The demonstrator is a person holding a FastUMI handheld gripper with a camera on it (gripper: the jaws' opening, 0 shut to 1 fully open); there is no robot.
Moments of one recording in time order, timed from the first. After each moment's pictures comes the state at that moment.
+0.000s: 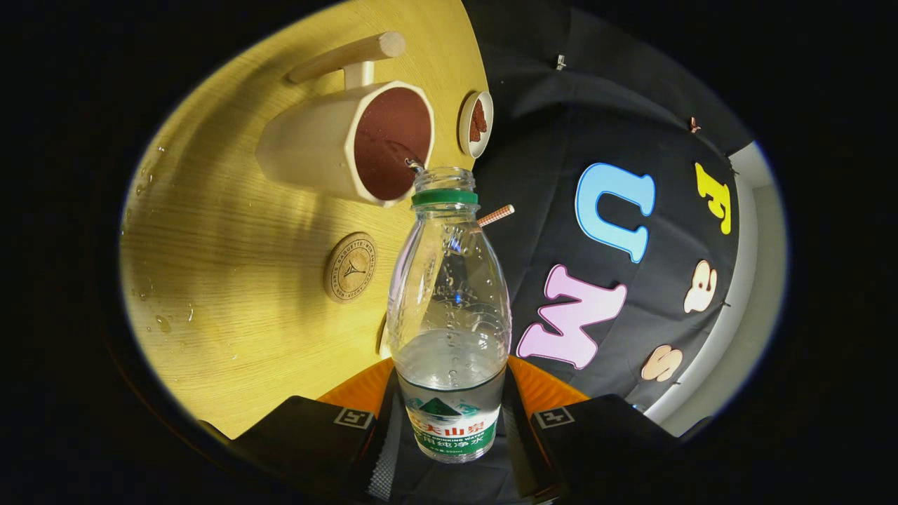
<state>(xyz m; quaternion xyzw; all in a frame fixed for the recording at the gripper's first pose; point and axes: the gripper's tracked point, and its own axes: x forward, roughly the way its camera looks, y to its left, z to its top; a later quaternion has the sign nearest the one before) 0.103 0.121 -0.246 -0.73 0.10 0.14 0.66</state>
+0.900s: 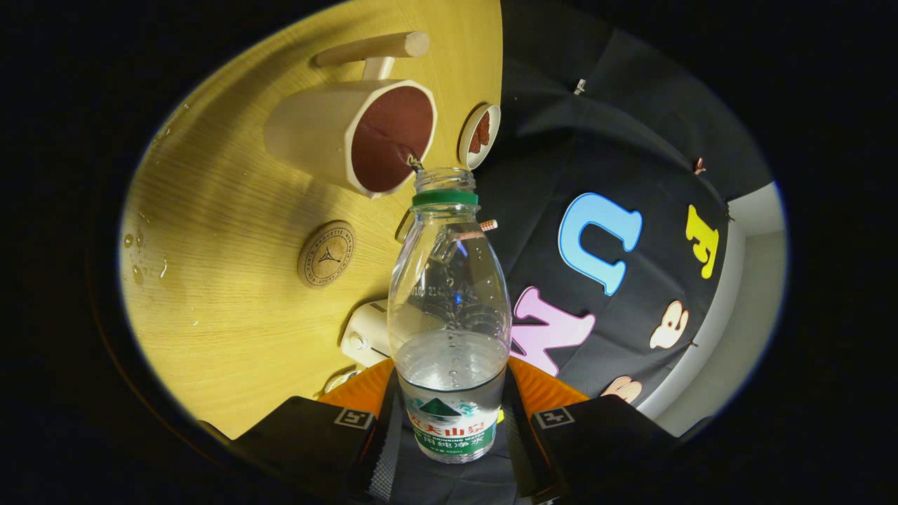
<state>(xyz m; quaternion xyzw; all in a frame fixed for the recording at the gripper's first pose) 0.114 0.130 -0.217 -0.79 0.04 0.14 0.59</state>
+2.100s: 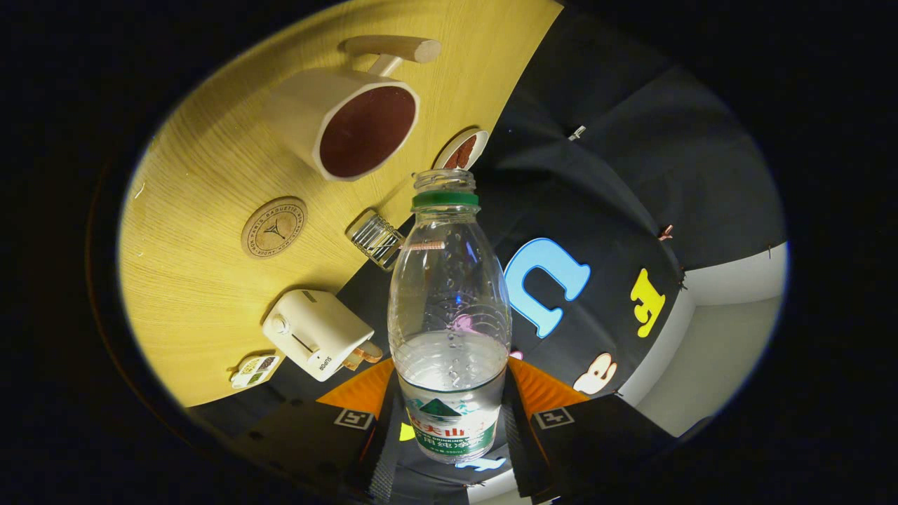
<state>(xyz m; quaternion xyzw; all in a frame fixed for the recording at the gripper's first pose) 0.122 0.153 -0.166 -0.85 -0.09 0.13 0.50</state>
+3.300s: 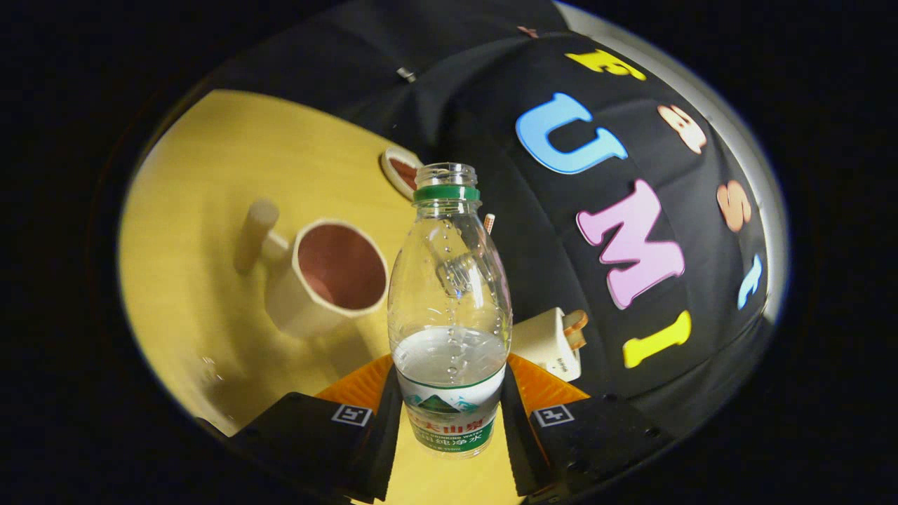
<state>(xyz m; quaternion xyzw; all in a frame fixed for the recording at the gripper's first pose) 0.082 0.166 -0.267 -0.32 0.16 0.24 0.90</state>
